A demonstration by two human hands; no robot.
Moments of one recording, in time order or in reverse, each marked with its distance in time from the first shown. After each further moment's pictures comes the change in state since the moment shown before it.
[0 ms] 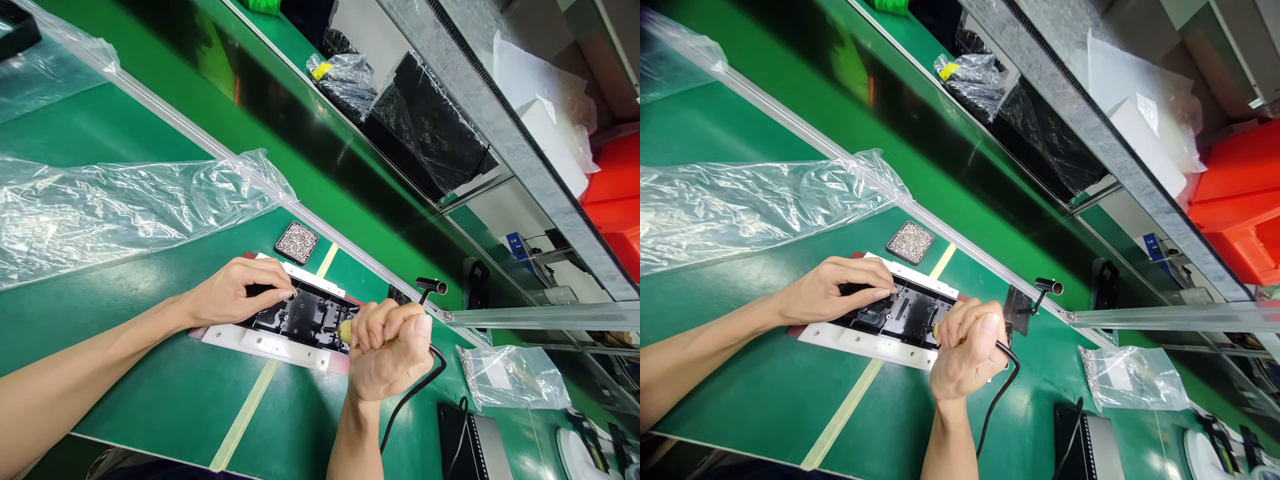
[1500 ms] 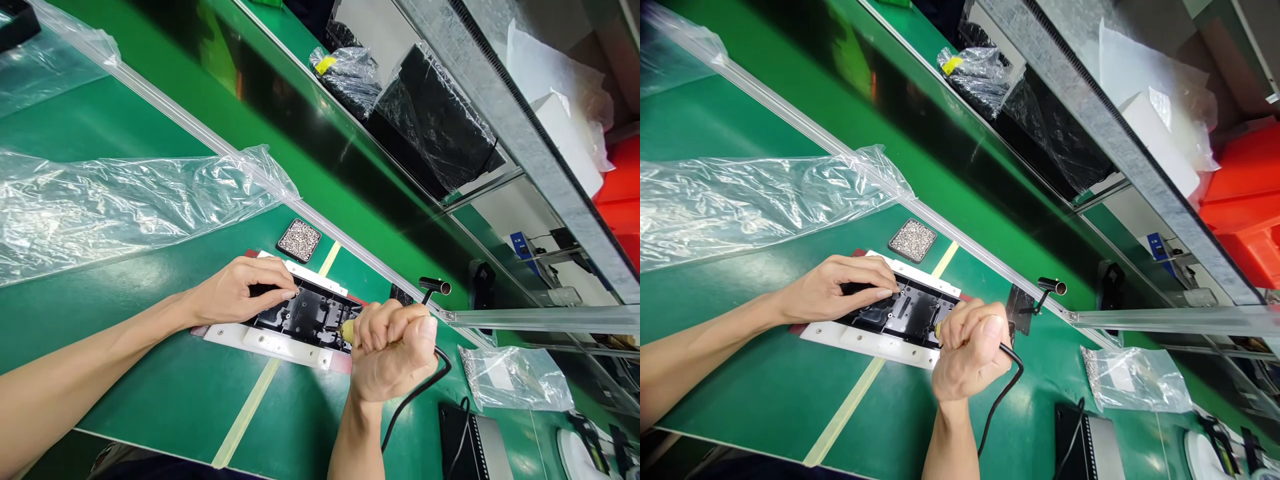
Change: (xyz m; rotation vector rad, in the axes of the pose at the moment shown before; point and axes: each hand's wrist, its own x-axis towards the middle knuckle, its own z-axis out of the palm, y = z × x) left_hand 0.001 0.000 0.001 0.008 0.002 0.019; right_hand 0.001 -0.002 0.002 -0.003 -0.021 0.014
